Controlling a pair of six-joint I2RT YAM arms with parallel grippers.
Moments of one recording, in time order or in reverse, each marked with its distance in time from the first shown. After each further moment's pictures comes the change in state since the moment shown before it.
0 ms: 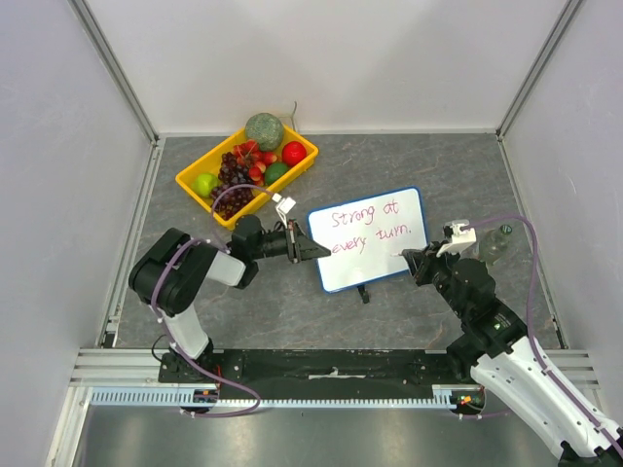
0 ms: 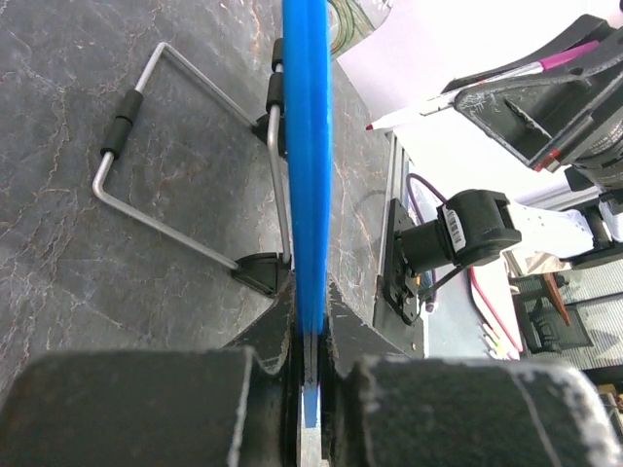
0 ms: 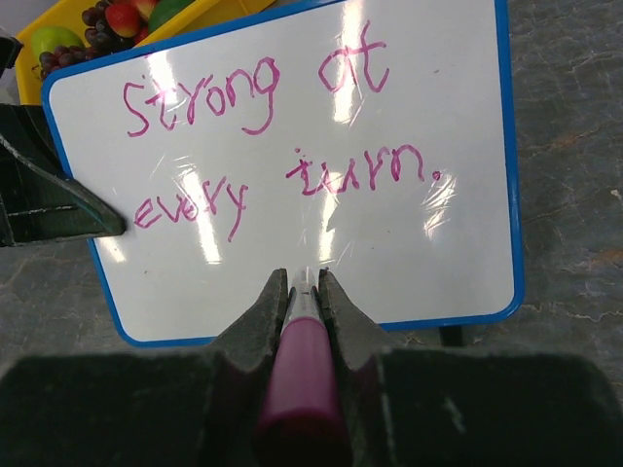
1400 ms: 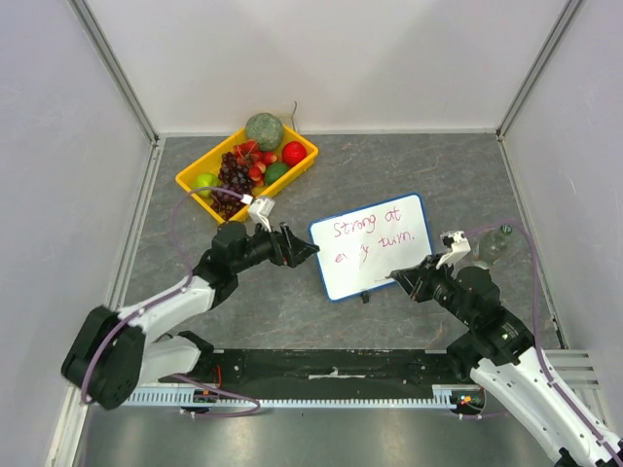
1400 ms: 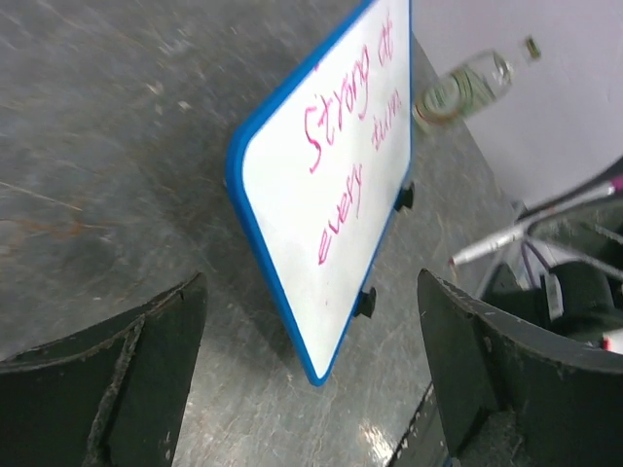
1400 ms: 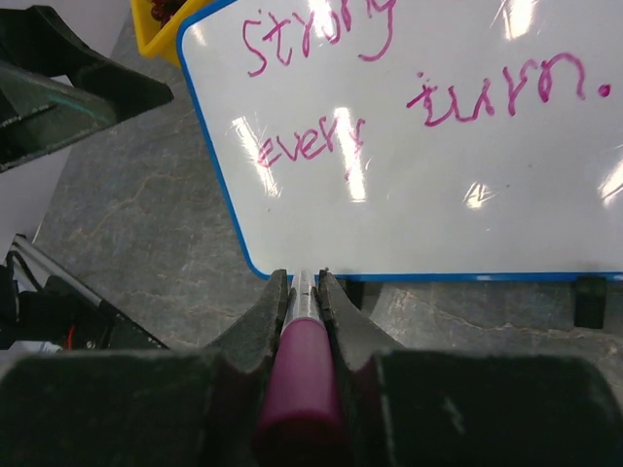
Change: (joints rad) left arm -0.057 -0.542 -0.063 -0.633 -0.419 0.234; right arm 0.000 -0.098 -0.003 -0.150 -0.241 0.165
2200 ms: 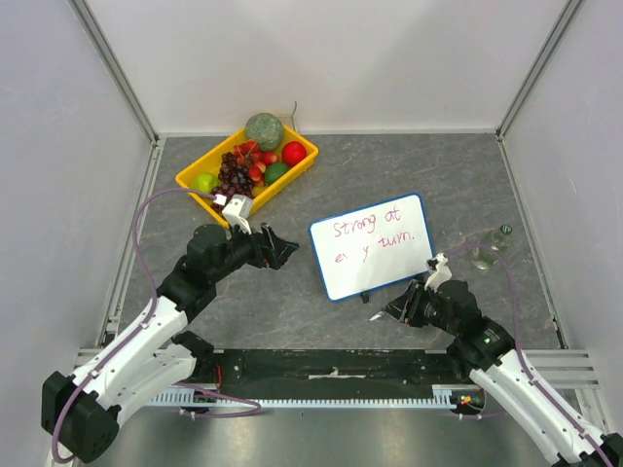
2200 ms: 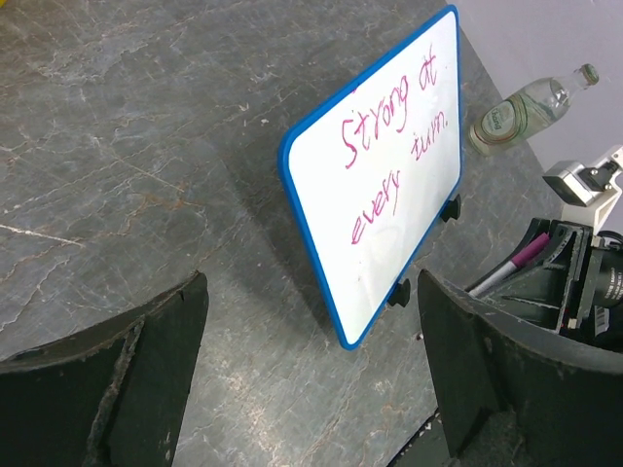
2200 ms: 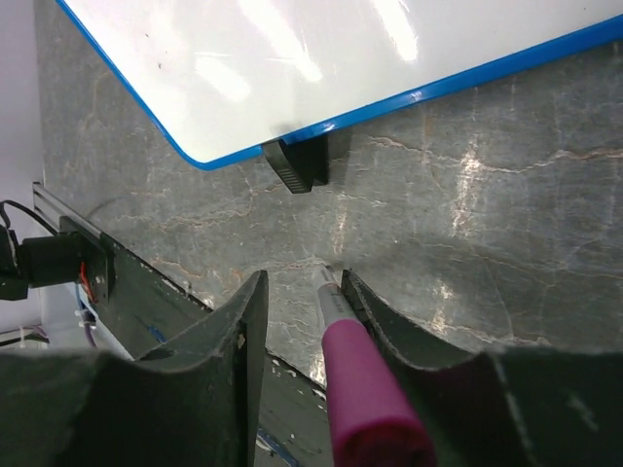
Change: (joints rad) left arm 0.000 -0.406 0.108 -0.551 -0.248 0.121; right arm 0.000 -0.088 -0.266 -0.066 -0.173 0.278
